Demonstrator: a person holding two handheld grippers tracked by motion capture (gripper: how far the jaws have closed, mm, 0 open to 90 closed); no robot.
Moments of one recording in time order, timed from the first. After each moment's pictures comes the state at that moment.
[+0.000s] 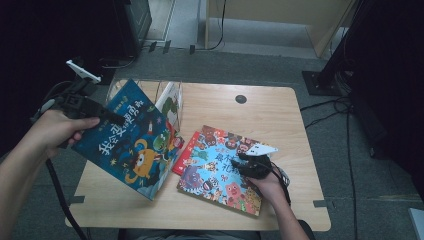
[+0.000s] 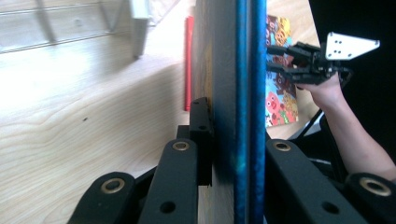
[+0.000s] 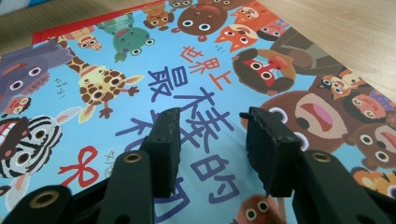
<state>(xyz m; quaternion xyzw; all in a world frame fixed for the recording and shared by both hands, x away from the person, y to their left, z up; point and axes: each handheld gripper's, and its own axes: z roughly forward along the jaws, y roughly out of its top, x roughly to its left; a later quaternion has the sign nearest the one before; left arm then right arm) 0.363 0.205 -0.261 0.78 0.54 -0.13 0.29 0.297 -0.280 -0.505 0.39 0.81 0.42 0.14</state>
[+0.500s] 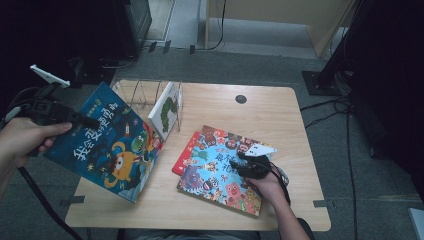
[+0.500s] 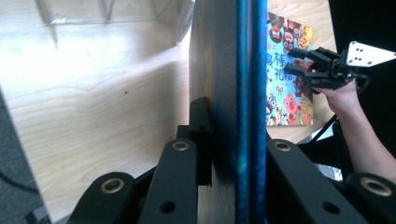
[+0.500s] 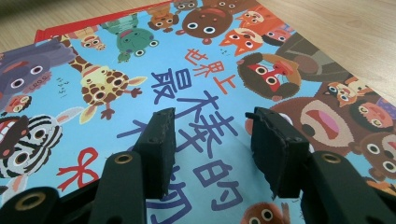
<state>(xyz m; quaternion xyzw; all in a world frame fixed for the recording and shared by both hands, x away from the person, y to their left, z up) 0.346 0.258 -0.259 0.75 0.58 -0.11 0.28 0.297 -0.278 -0.506 0.38 0.81 0.42 0.14</state>
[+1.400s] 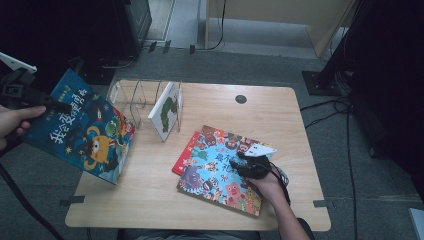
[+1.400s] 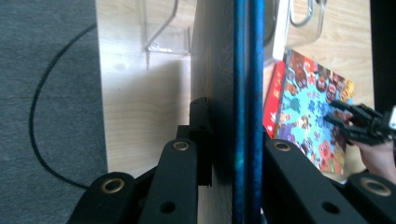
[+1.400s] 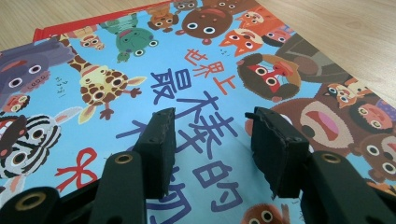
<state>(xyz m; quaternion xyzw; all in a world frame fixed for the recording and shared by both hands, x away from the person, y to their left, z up) 0.385 0.316 -0.250 0.70 0.66 -0.06 0.27 0.297 -0.277 -0.507 0.38 0.81 0.42 0.15</state>
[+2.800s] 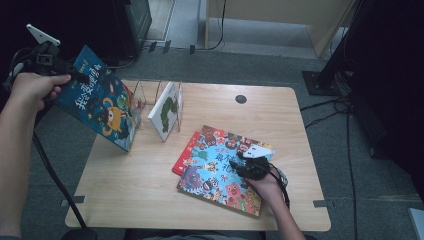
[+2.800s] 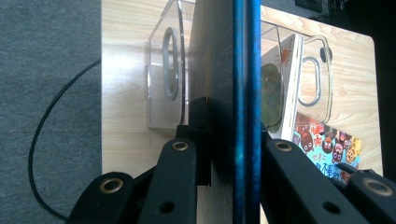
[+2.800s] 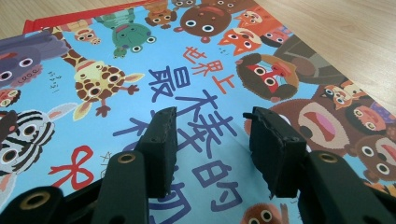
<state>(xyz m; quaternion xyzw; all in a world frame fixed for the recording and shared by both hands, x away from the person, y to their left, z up) 0.488 0.299 -0.262 0.68 0.67 -0.04 0.28 0.294 -0.273 -0.506 0.37 0.82 0.41 0.17</state>
